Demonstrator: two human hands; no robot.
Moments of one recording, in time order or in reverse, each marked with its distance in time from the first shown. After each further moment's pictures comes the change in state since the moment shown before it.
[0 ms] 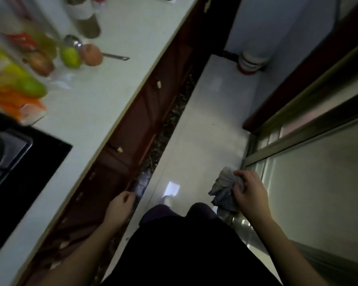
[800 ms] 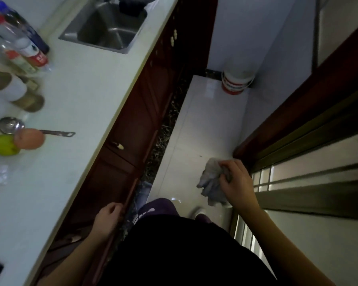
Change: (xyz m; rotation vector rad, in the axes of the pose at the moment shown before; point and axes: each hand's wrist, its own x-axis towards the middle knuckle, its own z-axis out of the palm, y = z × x) left_hand 0.206 0.262 0.017 -0.025 0.052 -0.060; right_hand 0.354 0.068 -0.061 0.130 -0.007 -0.042
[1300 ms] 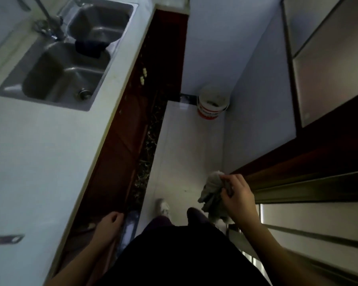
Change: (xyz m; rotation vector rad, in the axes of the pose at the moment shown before) left_hand 0.195 0.225 0.011 0.201 -0.205 0.119; right_hand 0.214 0.010 -0.036 -0.031 0.056 0.208
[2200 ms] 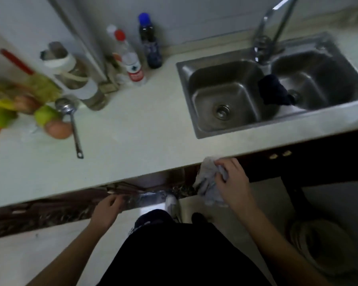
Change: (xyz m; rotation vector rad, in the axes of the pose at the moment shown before) left_hand 0.004 0.105 -0.035 -0.815 0.696 -0.651; right_hand 0.378 -0.262 0.161 -0.067 -0.816 -0.921
